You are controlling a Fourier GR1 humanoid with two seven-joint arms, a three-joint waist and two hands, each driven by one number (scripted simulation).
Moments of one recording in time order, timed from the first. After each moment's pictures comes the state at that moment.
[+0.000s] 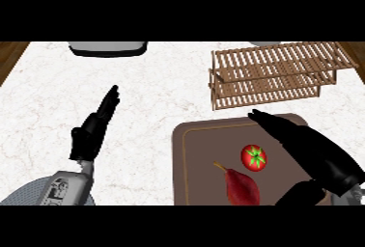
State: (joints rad) left arm -0.19 0.15 -0.10 -1.41 -0.06 0.06 0.00; right arm -0.17 -0.32 0.19 -2.01 0.46 0.70 0.53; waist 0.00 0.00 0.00
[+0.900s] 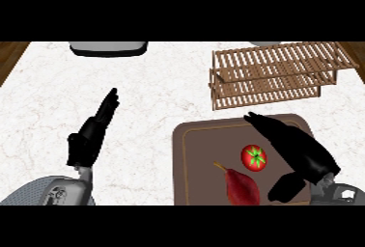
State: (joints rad) left arm -0.14 0.11 -0.08 -1.50 -0.11 0.02 0.05; right arm -0.14 -0.28 0.21 -1.85 0.70 0.64 0.34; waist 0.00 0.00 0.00
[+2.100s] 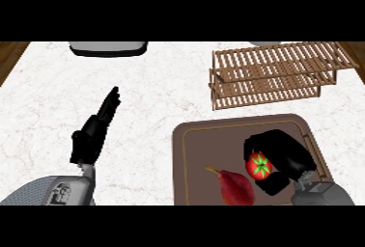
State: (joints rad) left arm -0.16 0.07 -0.04 -1.47 -0.15 0.00 0.03; right arm -0.13 -0.26 0.26 -1.67 0.91 0.56 0.11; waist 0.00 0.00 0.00
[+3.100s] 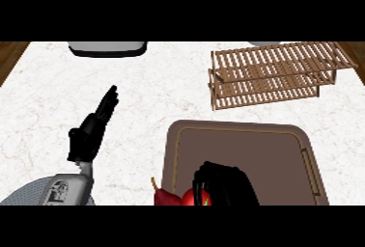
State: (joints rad) left arm -0.17 0.08 -0.02 -1.45 -0.14 -0.02 0.02; right arm 0.00 -0.01 0.74 -1.98 0.96 0.06 0.78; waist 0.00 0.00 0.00
